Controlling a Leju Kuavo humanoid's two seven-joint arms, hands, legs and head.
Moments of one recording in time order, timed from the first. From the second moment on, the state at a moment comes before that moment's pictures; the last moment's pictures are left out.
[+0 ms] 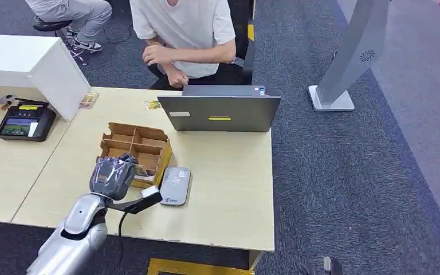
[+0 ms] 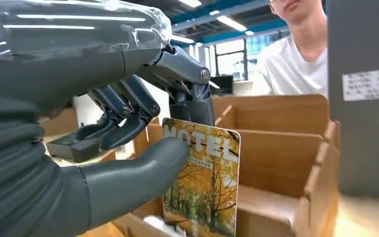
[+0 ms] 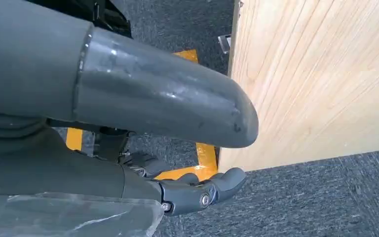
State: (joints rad) left arm -0.23 0.26 -0.31 -1.12 -1.21 0.37 -0.01; right arm -0.16 0.10 -0.59 -0.28 0.12 0.23 -0.33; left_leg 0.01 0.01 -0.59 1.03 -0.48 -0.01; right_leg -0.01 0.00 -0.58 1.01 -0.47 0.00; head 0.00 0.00
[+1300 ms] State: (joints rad) left arm -0.74 0.30 -0.32 -1.03 -1.24 0.35 -0.01; right arm -0.19 0.12 -0.55 -0.28 0.15 0.22 -0.28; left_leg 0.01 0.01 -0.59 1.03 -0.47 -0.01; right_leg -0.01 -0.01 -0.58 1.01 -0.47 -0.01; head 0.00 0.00
